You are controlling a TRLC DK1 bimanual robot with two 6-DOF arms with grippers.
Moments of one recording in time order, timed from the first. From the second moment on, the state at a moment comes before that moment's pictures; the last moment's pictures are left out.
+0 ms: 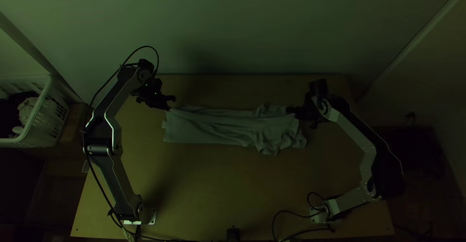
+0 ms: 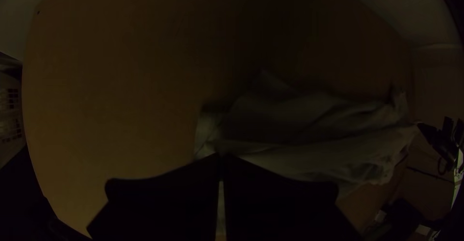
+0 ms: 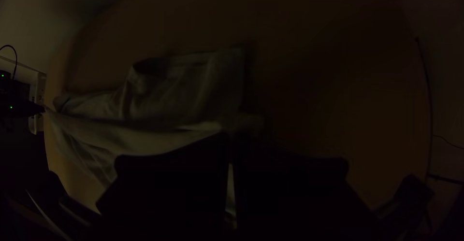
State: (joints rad) left arm -0.02 2.02 1.87 -1.17 0.16 0.02; right arm 0.19 1.65 1.25 -0.70 -0.10 0.31
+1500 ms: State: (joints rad) left arm 0.23 1.94 1.53 -0.83 0.61 0.02; right arm 0.14 1.42 1.29 -0.61 -0.20 0.38
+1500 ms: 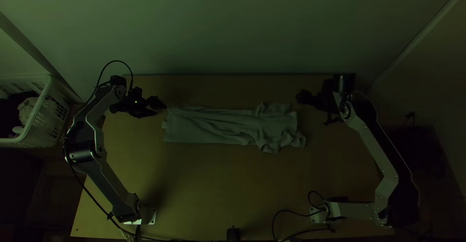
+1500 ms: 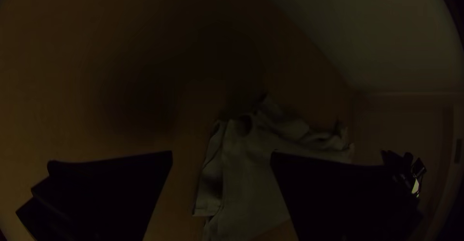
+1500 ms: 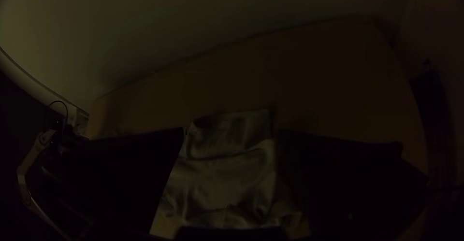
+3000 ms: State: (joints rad) left arm -0.06 1.86 1.24 -0.46 0.49 -0.14; right arm 0.12 1.28 1.41 -0.64 -0.28 0.46
